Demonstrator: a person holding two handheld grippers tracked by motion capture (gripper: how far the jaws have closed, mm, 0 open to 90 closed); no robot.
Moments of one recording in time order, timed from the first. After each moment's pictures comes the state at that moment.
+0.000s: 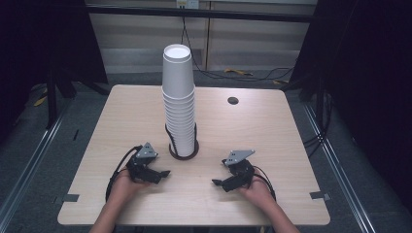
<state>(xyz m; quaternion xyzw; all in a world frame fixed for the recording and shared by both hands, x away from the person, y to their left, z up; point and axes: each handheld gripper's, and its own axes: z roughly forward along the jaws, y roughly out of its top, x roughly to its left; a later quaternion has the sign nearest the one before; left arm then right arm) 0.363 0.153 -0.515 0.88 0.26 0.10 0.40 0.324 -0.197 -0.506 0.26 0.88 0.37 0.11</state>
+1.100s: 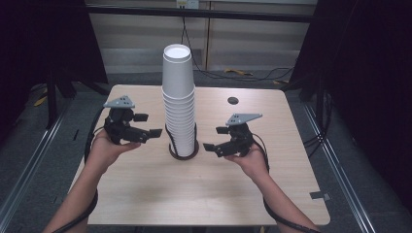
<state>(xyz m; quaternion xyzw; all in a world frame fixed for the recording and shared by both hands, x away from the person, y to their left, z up) 0.392 0.176 -0.347 0.82 0.29 0.08 0.49 0.370 -0.177 -0.395 0.31 0.82 0.48 0.10</state>
